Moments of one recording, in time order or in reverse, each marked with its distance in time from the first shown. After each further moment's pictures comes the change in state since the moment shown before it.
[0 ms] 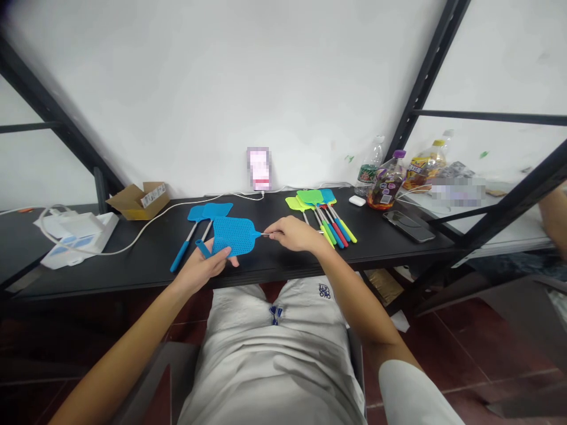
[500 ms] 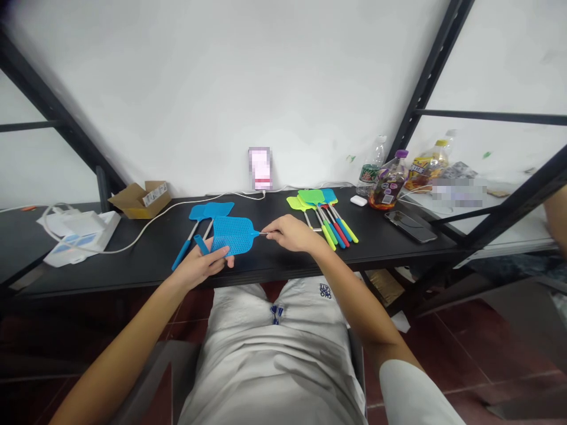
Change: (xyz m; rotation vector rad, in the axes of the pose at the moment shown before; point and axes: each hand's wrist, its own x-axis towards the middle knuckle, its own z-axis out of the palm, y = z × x) left_hand 0.002 0.005 -0.010 -0.061 -0.083 -0.068; right_hand 0.005 0.002 0.009 -0.016 0.056 -0.047
